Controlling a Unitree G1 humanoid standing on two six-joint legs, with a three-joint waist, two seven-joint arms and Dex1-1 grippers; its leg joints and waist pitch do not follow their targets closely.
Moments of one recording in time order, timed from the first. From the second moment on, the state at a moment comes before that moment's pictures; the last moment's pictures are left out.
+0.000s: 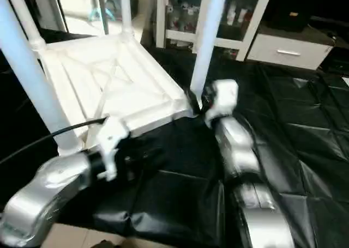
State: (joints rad) left arm -0.13 0.29 -0.19 -0.43 -0.22 0.62 -0.67; right arm -0.54 -0.15 -0.11 0.63 0.30 -0.11 0.49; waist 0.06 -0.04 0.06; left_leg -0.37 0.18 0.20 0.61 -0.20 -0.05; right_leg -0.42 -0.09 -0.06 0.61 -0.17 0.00
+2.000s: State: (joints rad) left arm -0.30 0.35 -0.09 -0.10 -0.17 0.36 -0.72; right arm 0.04 -0.38 0.12 -0.26 0.30 0.48 0.50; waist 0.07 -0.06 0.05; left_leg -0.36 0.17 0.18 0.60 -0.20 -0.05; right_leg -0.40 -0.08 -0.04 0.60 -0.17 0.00
